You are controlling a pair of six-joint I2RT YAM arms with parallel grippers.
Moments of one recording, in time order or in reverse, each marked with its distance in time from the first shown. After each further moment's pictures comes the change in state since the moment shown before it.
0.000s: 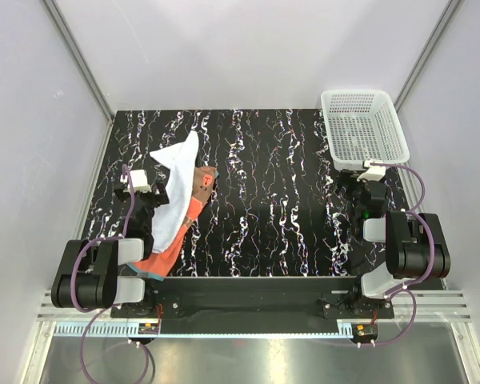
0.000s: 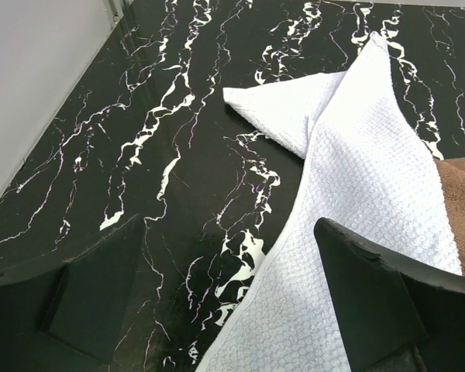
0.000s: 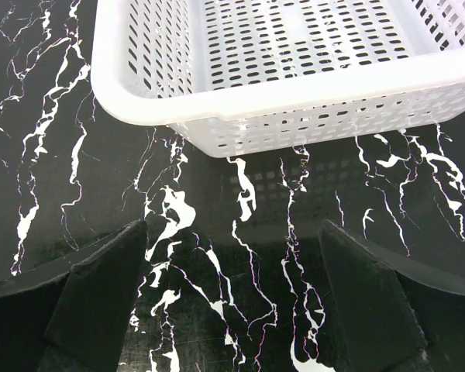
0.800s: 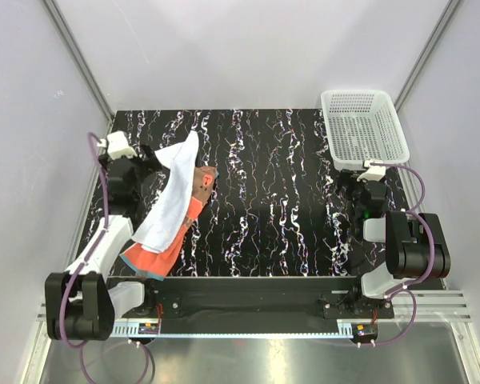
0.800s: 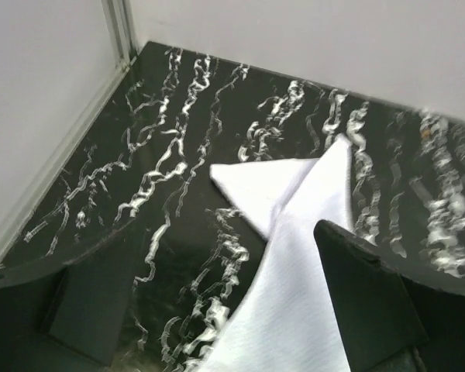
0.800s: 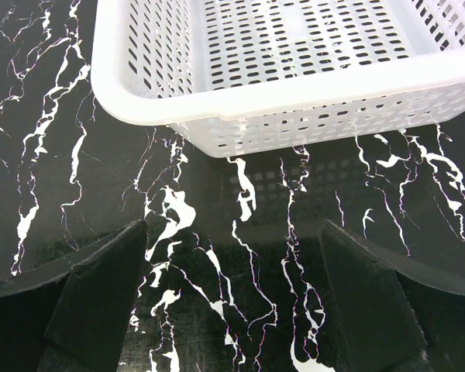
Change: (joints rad) left arm 0.005 -0.193 0.421 -0.648 -0.045 -0.171; right arm 0.000 0.000 0.000 0.000 0.000 0.000
